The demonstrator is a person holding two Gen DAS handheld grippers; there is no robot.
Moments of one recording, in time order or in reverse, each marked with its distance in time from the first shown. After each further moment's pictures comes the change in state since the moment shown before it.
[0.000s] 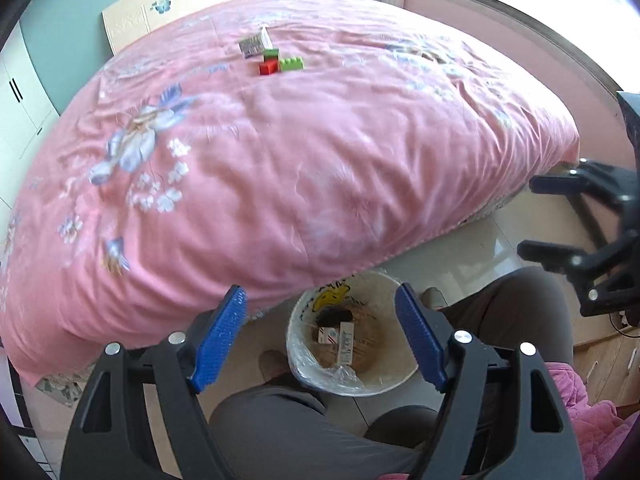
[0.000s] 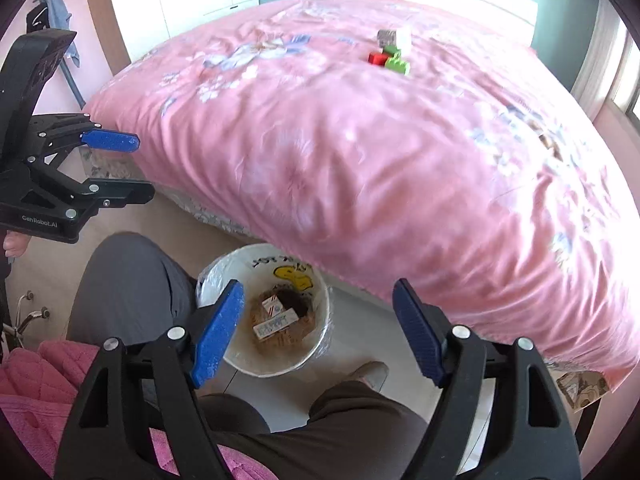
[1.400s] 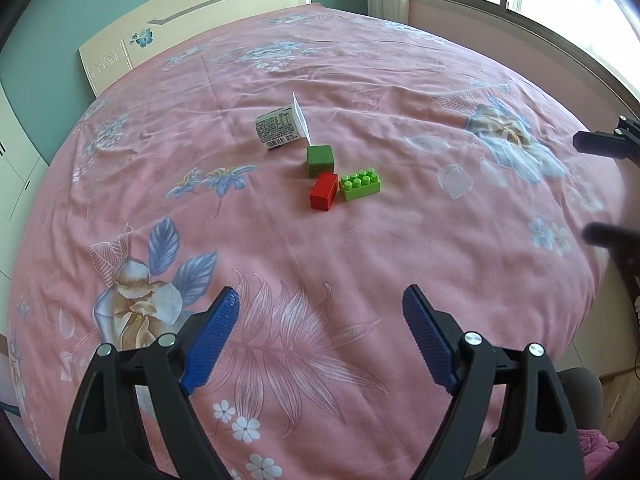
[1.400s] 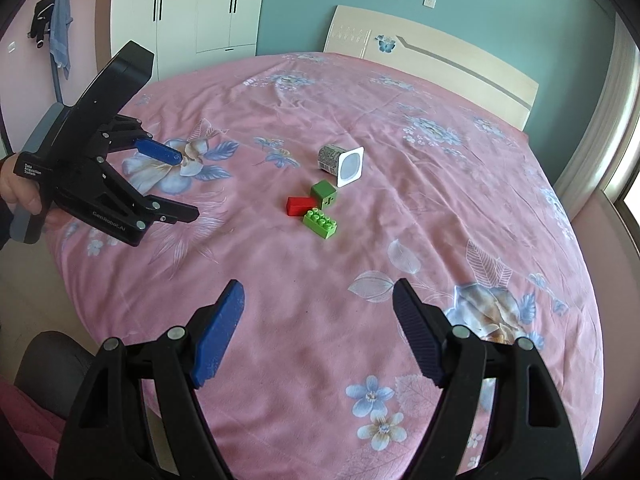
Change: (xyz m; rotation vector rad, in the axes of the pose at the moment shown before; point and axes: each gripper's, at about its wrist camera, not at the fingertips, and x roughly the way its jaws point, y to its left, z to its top) left arm 0.135 0.096 0.232 0.079 -0.038 0.005; right arm 0.082 -0.115 0.222 -0.152 -0.147 -0.076
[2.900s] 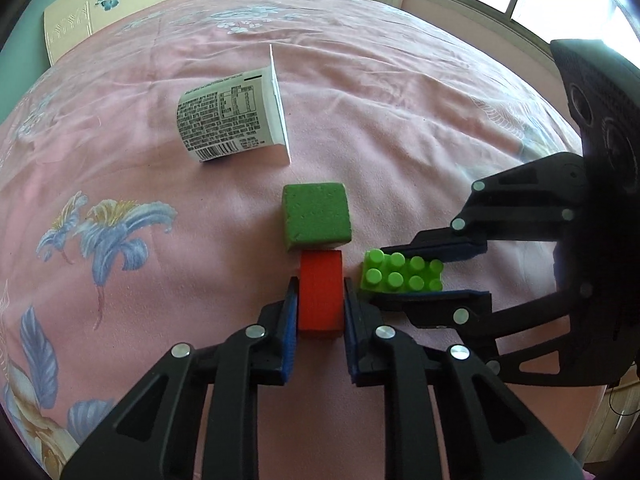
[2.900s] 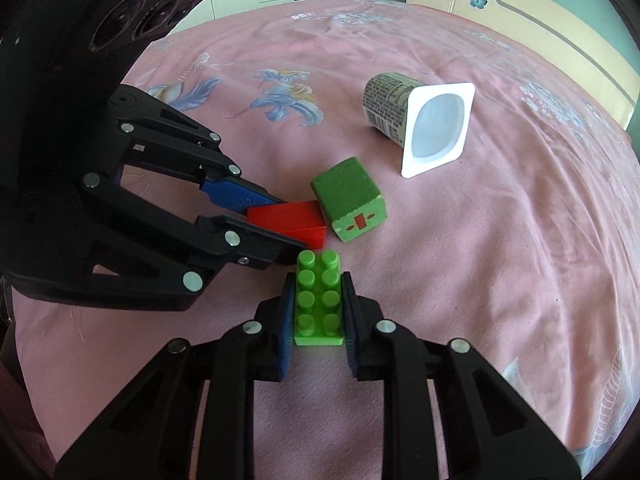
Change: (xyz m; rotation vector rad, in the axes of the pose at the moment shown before) left arm 0.154 0.021 0.074 -0.062 0.044 -0.189; right arm 0.237 -0.022 0.052 -0.122 0.153 0.294
